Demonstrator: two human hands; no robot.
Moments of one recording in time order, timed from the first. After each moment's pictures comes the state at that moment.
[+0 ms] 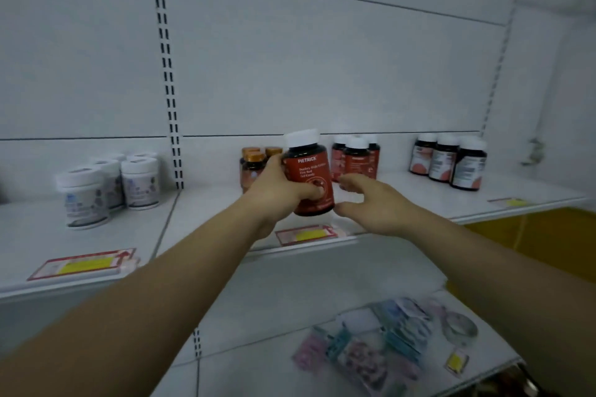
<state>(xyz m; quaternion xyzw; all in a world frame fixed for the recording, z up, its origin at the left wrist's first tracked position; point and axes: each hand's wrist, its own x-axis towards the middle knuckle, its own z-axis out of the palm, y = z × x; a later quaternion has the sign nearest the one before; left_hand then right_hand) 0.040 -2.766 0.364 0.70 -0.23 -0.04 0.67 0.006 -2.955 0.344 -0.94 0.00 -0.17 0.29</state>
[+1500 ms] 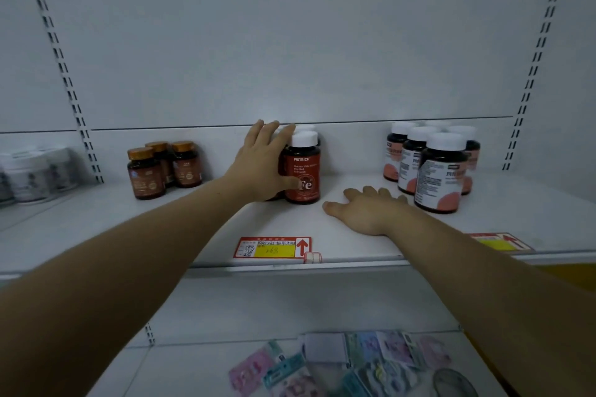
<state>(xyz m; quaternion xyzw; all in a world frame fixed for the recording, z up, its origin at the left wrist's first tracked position) 0.165 -2.985 0.351 0.93 -0.20 0.27 0.12 0.122 -3.194 0.314 -1.00 0.02 0.02 0.05</state>
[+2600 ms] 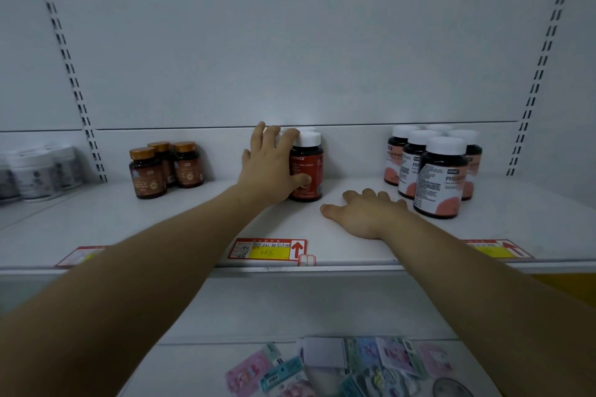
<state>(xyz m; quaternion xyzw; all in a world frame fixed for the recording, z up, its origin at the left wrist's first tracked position) 0.165 -3.008 0.345 0.92 -0.14 0.33 0.13 0.121 -3.193 0.318 -1.00 0.02 0.00 0.05</state>
